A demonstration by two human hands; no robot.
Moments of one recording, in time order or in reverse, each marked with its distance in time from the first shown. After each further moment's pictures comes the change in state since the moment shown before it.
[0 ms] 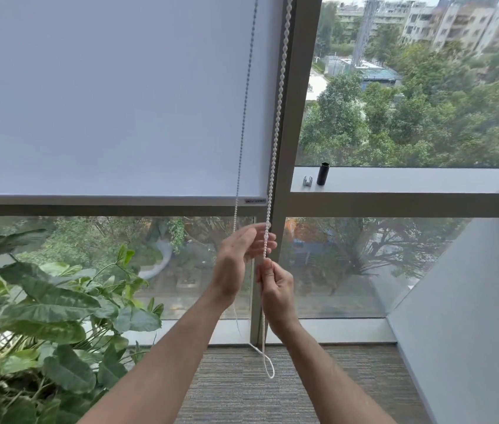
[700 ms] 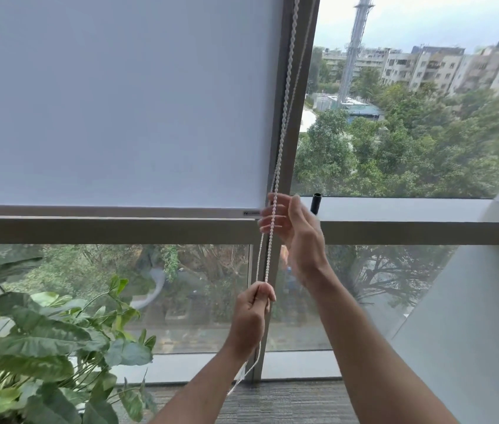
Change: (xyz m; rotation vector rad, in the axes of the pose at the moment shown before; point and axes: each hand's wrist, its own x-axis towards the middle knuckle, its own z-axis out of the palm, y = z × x) left_hand -0.027 -0.045 0.020 0.104 0.059 0.053; right_hand 0.076 -0.136 -0.022 0.273 -0.149 -0.120
